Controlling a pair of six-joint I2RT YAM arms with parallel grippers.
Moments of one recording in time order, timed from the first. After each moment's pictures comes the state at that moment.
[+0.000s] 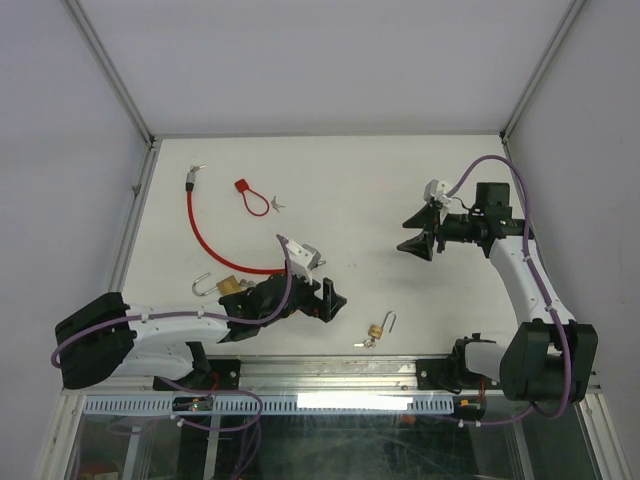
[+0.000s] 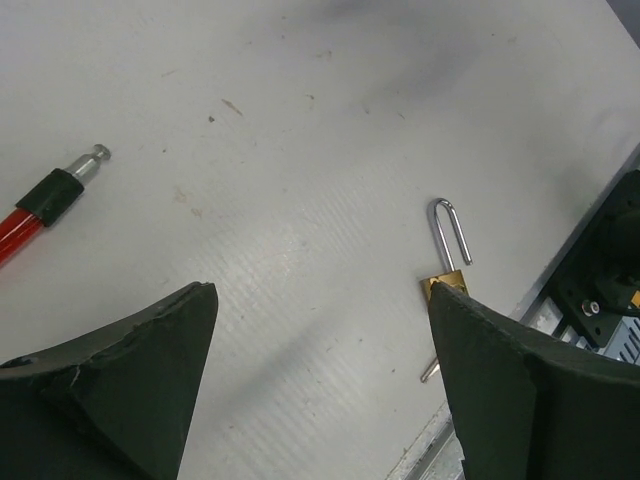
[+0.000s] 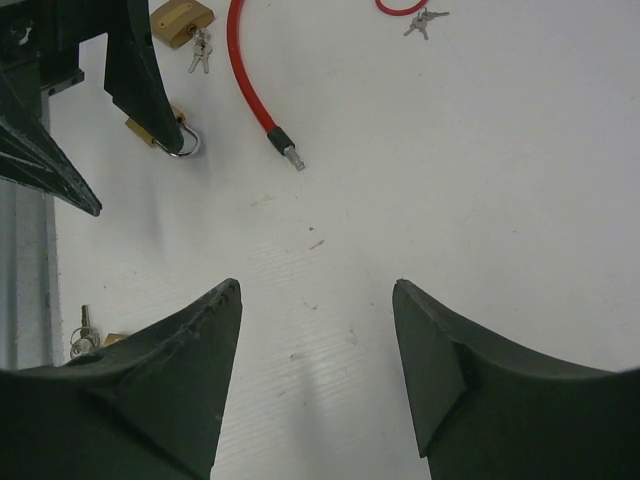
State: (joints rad) left arm -1.10 1.18 0.40 0.42 -0.19 -0.53; right arm -0.03 1.20 0.90 -0.62 -1.18 -0.85
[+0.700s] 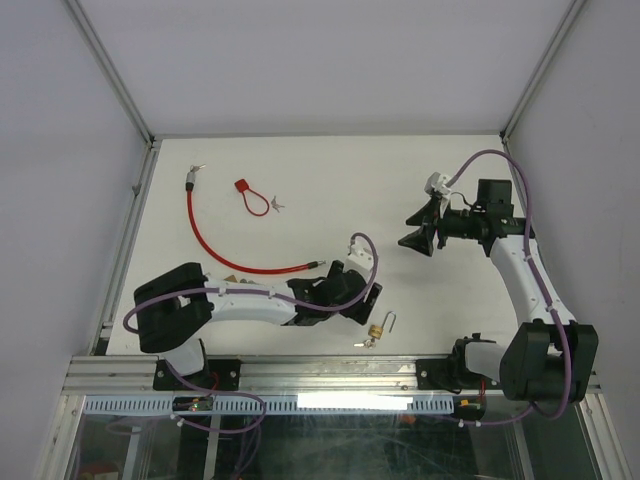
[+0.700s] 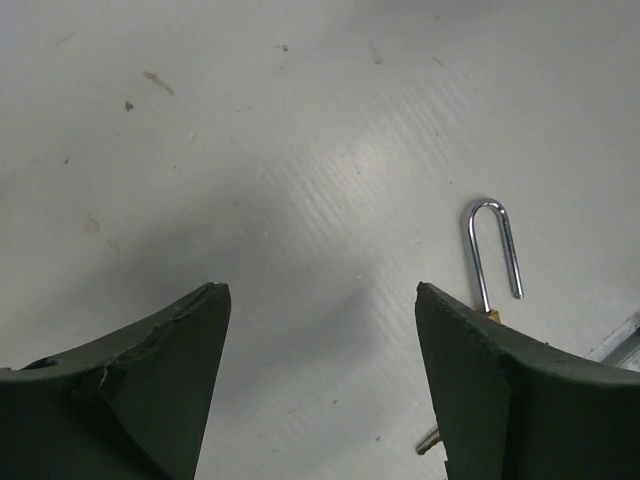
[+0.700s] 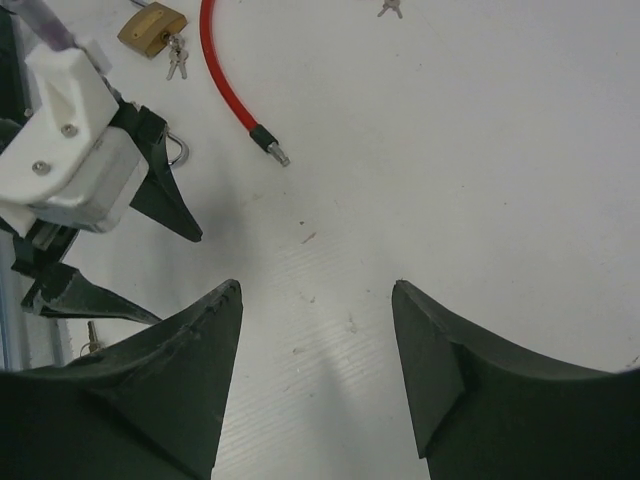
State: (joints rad) left arm -1.24 1.63 0.86 0.03 -0.34 -0.51; right arm -0.03 1.20 0.91 -0.58 -1.12 -0.72
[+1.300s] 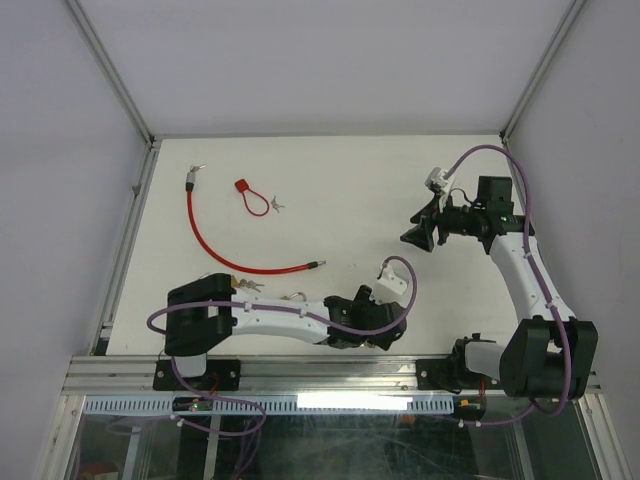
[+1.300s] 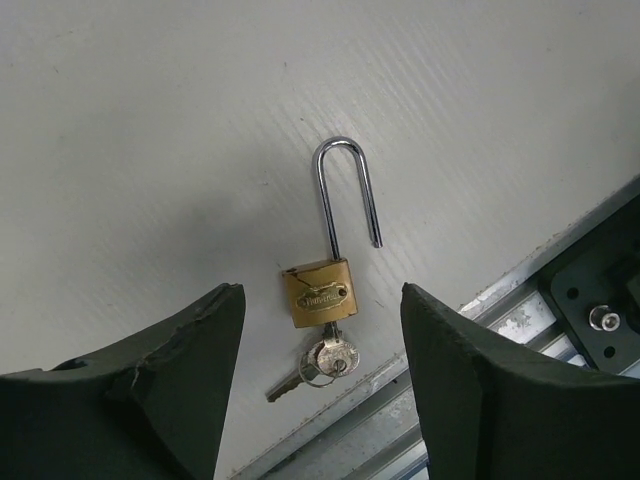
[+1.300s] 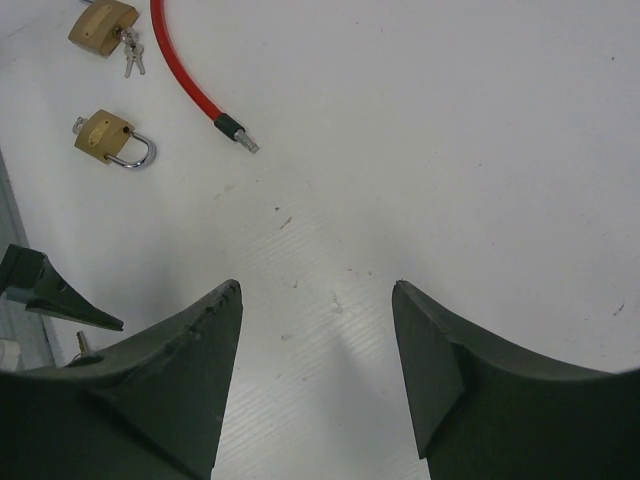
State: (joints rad) left arm -1.43 1.81 1.17 -0.28 -0.43 -0.71; right arm -0.03 1.22 0.93 -0.56 -1.01 -0.61
